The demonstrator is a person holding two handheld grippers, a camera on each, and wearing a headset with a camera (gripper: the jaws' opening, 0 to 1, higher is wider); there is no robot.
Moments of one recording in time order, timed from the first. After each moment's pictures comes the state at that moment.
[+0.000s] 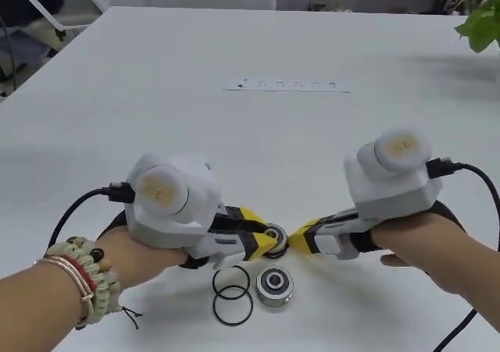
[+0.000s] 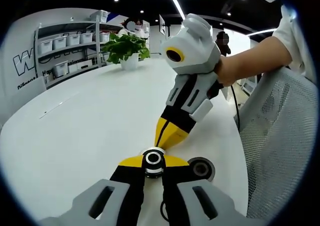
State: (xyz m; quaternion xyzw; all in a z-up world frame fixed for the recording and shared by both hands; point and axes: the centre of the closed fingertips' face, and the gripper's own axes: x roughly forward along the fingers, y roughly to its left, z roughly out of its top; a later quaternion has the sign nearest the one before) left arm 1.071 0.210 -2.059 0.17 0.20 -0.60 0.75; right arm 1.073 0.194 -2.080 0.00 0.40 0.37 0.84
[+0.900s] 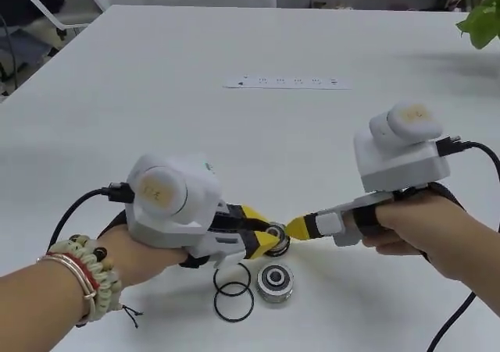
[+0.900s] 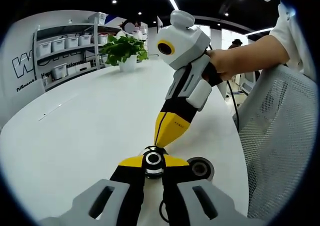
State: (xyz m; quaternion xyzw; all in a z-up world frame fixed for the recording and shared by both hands) left arm 1.068 0.209 -2.059 0.17 0.19 -0.61 0.75; right arm 1.064 0.204 -2.060 0.09 0.42 0.36 0.82
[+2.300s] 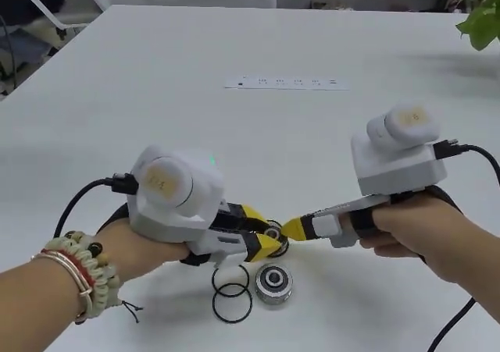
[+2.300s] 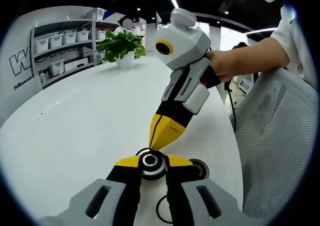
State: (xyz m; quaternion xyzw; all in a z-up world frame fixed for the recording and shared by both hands) left arm 1.063 0.207 -2.054 0.18 0.21 -0.62 0.74; right arm 1.067 0.206 -2.060 0.09 0.41 0.37 0.83
